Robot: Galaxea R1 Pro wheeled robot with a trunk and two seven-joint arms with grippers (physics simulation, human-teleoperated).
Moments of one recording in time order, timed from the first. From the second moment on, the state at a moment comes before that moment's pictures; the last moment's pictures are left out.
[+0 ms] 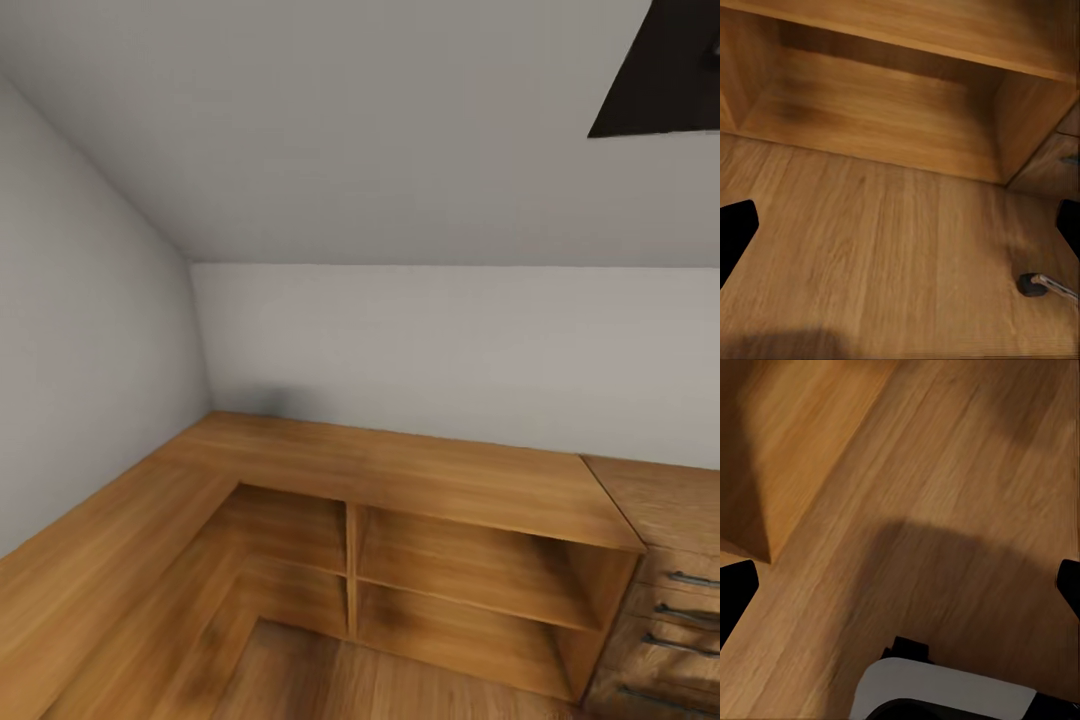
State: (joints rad) left arm -0.04 0.00 0.08 -0.02 0.15 -0.58 0.08; right arm -0.12 0.05 0.85 0.02 -0.67 -0.90 -0.35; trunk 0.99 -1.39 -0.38
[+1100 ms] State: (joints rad) left arm -0.04 0.00 0.08 -0.02 0.15 -0.58 0.09; right arm -0.12 0.04 0.84 0.02 -0.73 -0.90 -0.33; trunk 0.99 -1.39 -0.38
